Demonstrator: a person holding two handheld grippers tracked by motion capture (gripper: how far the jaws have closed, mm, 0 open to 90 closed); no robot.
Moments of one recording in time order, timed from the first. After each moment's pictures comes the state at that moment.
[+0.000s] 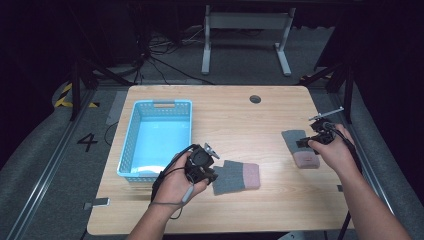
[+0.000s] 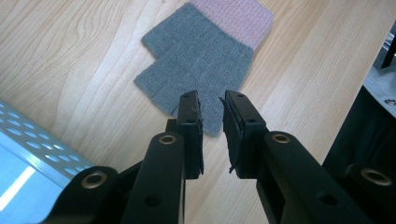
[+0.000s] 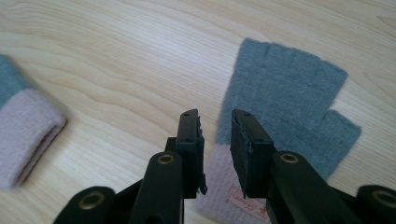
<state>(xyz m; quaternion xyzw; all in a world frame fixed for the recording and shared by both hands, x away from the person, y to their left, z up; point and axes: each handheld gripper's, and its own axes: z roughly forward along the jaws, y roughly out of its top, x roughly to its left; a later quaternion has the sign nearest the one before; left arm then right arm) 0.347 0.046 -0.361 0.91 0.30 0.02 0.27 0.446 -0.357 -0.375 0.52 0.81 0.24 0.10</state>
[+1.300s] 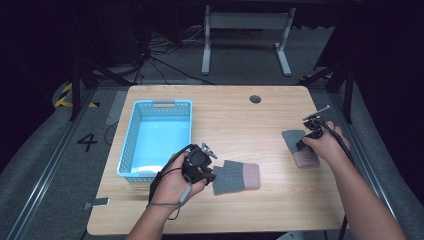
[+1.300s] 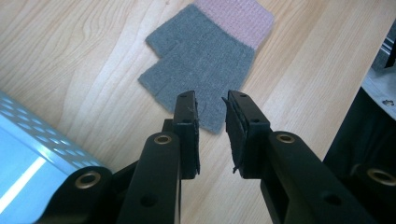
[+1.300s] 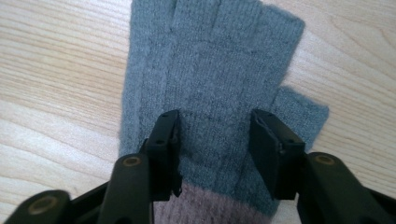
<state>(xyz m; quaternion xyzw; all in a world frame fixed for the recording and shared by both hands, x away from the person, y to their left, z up) 0.345 0.052 -0.358 0.91 0.30 0.02 0.28 0.492 -0.368 -0.421 0.59 0.79 0.12 0.09</state>
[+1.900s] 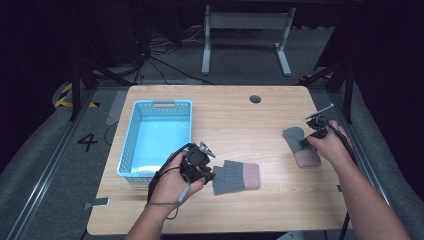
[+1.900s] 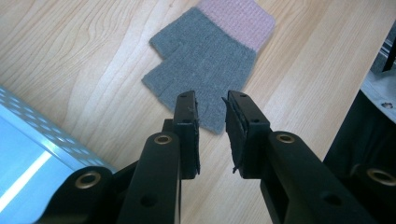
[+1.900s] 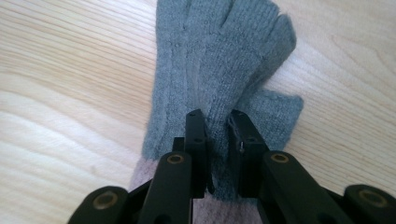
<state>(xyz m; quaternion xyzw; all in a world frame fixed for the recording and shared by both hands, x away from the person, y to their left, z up) 0.346 0.055 -0.356 0.91 0.30 0.02 0.29 0.485 -0.373 -0.406 0.56 0.81 0.15 0.08</state>
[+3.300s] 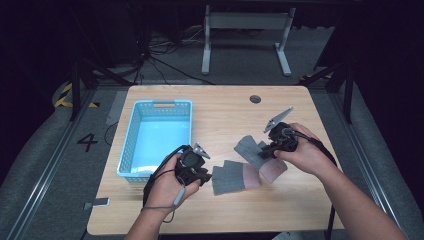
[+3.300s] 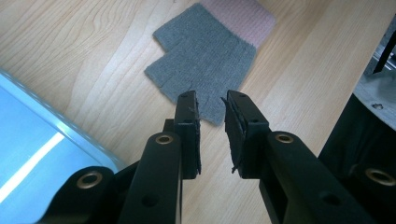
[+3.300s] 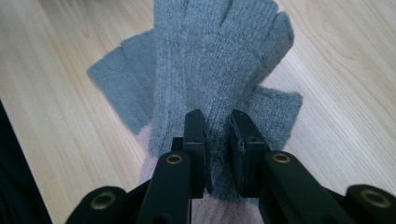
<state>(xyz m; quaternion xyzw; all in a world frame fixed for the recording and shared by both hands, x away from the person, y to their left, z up) 0.340 0.066 -0.355 0.90 0.31 0.02 0.29 0.415 -0.225 -0.339 0.27 0.94 0.23 0.04</state>
